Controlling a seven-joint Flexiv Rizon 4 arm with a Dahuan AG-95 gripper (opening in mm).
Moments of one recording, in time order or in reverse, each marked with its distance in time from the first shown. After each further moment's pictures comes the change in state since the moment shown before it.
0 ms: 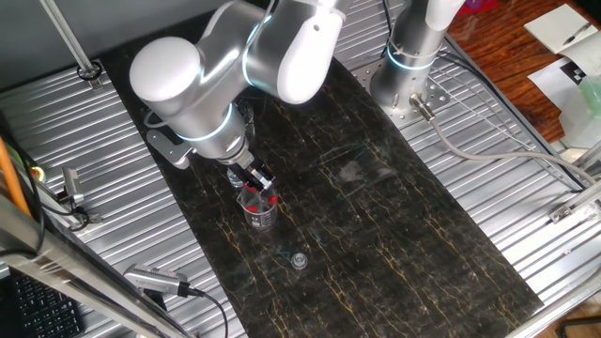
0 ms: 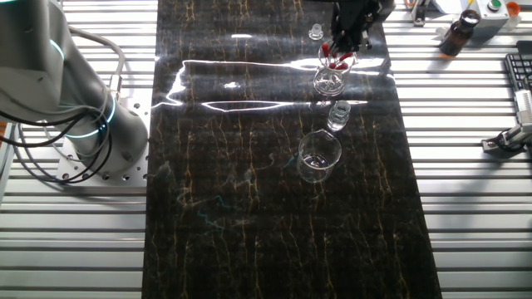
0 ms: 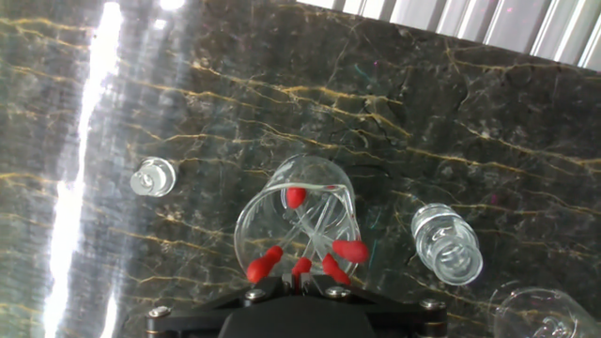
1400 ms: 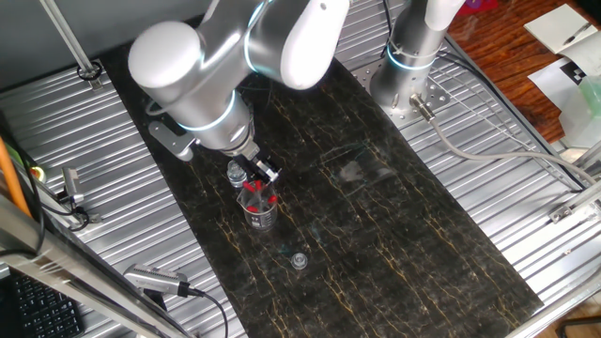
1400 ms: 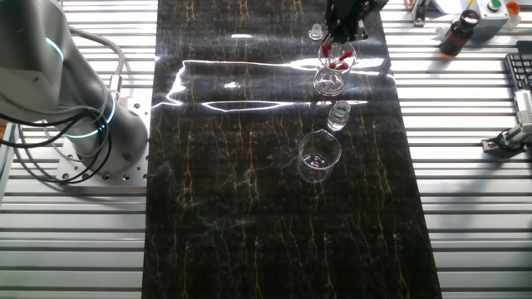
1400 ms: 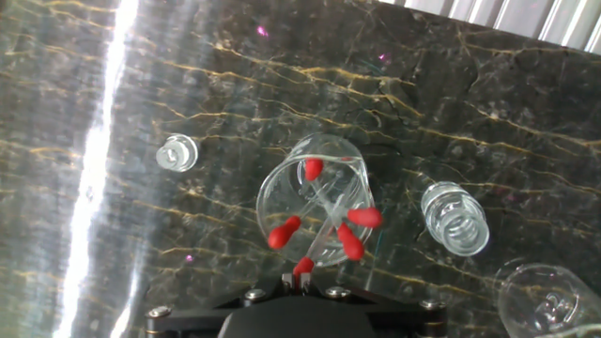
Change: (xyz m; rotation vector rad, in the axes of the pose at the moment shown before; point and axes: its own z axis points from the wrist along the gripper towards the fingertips) arm 0.018 0.010 -0.018 -0.015 0.021 -0.013
